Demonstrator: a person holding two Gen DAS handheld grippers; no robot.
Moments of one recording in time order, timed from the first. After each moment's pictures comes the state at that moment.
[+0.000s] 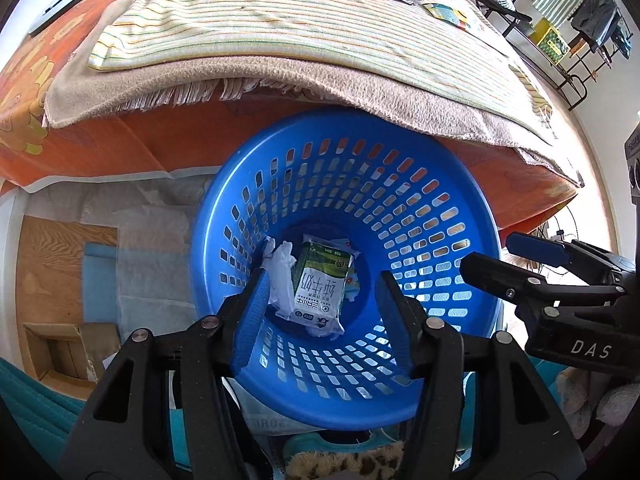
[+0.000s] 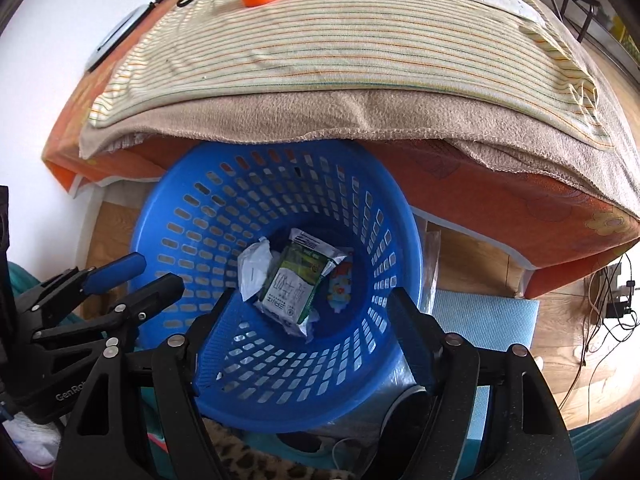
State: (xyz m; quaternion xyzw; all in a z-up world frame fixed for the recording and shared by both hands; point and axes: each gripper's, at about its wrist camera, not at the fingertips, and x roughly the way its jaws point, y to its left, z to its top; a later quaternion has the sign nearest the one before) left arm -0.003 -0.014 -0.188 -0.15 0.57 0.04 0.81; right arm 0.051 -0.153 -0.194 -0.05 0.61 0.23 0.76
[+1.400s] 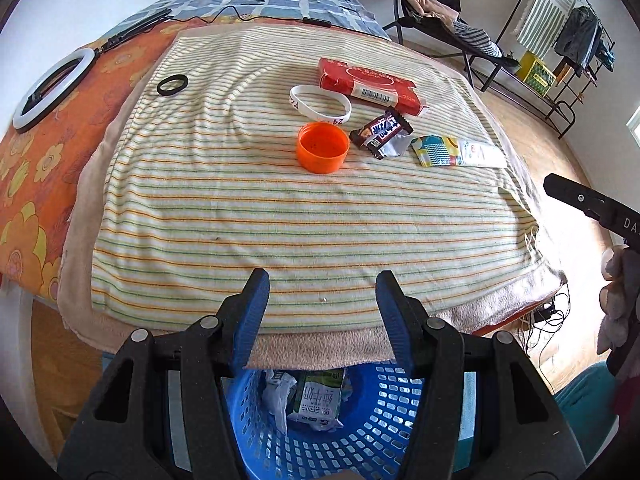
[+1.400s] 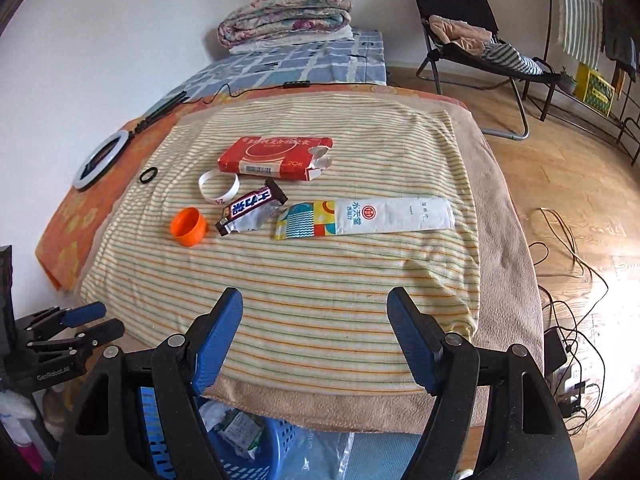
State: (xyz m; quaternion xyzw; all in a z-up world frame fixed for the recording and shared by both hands) left arm 0.121 0.016 -0.106 -0.13 0.50 0.04 0.86; right arm 0.193 -0.213 -0.074 -0.03 0.45 0.22 0.87
